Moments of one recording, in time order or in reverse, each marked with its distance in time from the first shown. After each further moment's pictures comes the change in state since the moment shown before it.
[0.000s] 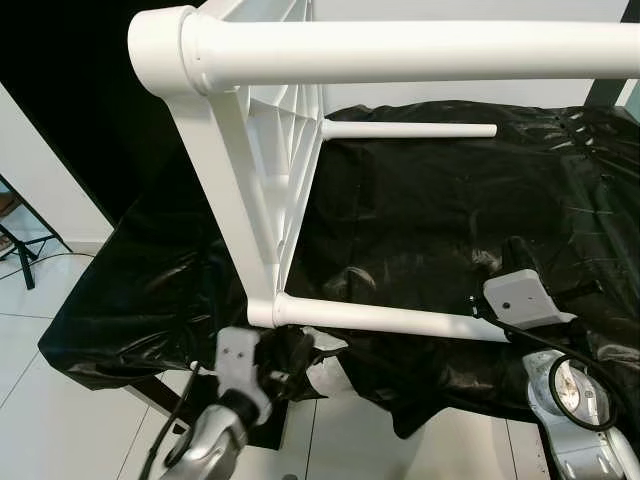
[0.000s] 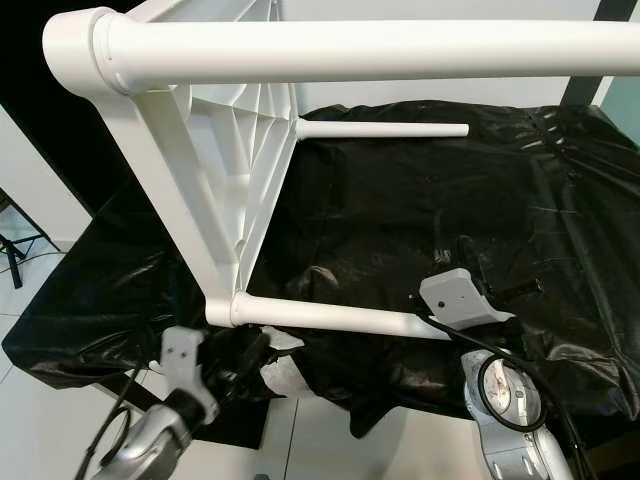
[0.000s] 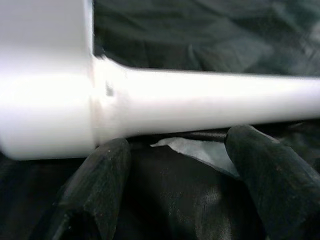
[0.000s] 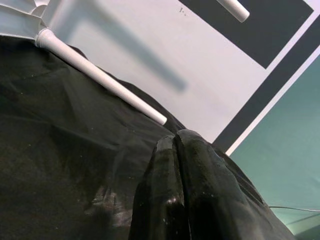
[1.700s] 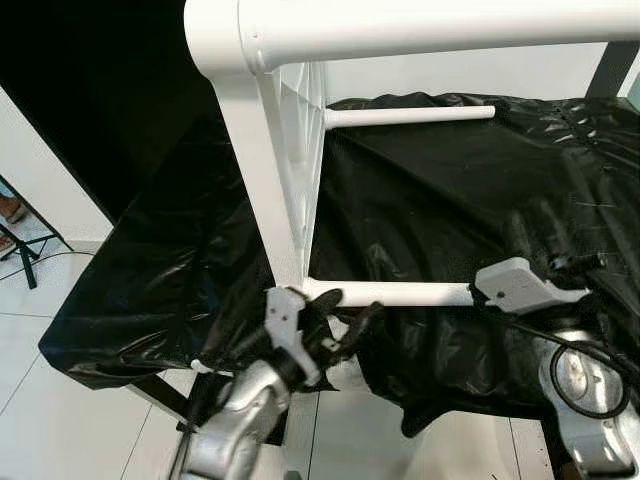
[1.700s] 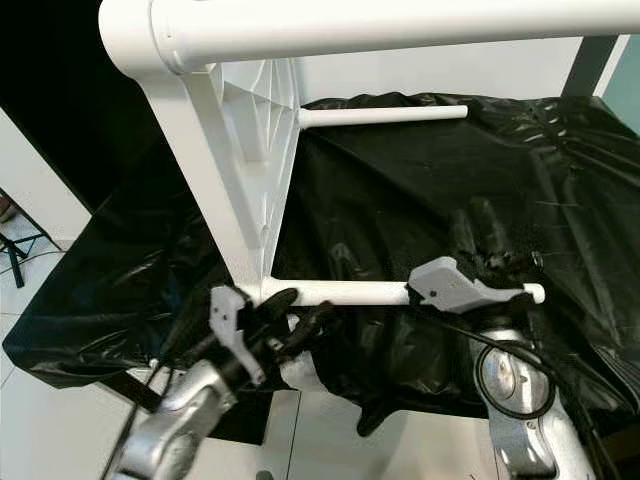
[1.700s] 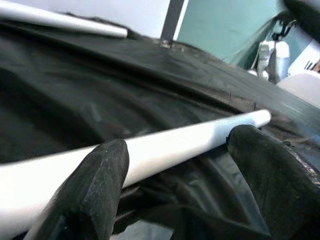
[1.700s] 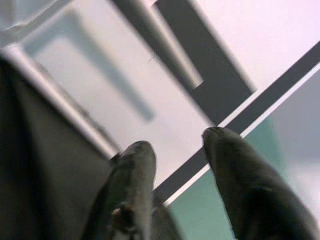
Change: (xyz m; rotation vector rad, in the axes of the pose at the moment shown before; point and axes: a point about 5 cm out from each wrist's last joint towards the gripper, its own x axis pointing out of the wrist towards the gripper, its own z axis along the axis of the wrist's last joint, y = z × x) left arm 0.034 -0.037 0.031 -0.065 -0.180 -0.354; right arm 0.015 -0.026 0.032 -0.316 -0.203 -0.119
